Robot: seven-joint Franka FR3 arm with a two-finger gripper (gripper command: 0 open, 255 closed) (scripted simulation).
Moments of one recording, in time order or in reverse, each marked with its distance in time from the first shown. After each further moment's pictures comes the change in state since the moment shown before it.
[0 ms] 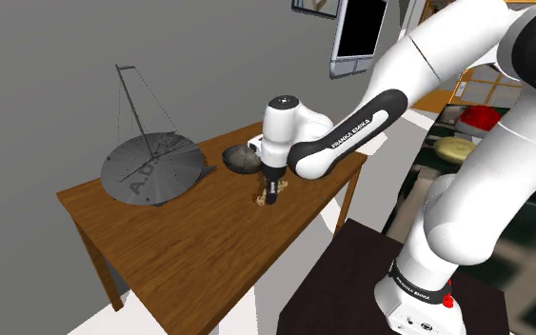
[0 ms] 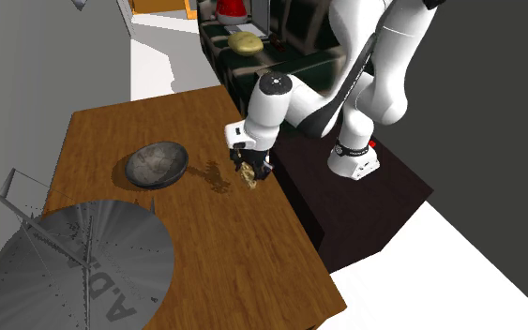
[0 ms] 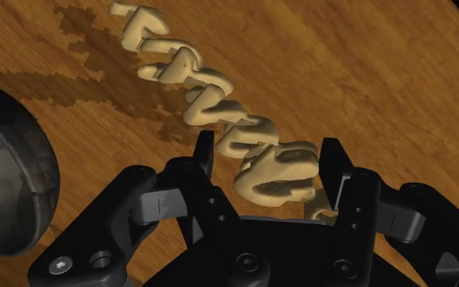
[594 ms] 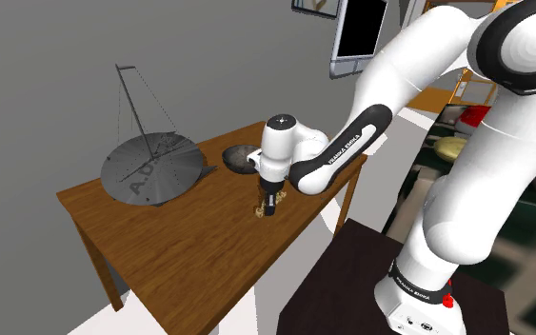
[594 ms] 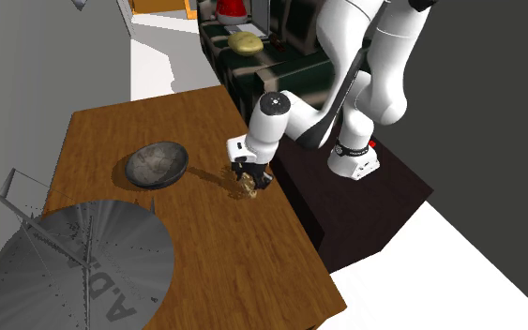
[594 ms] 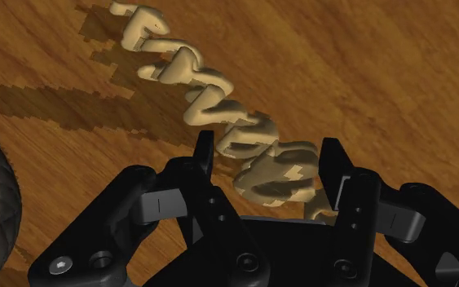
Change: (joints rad) arm -0.027 0.114 0.010 -0.022 -0.100 0.126 0.096
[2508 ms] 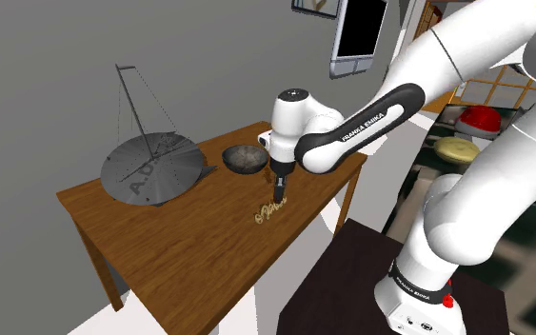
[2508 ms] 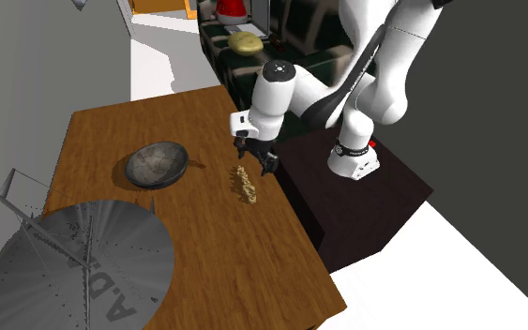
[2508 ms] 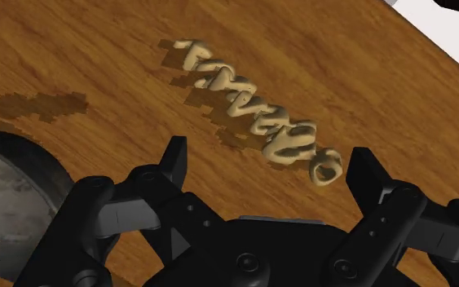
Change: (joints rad) arm 0.029 -0.210 -0.029 -0.022 0.156 -0.196 -0.055
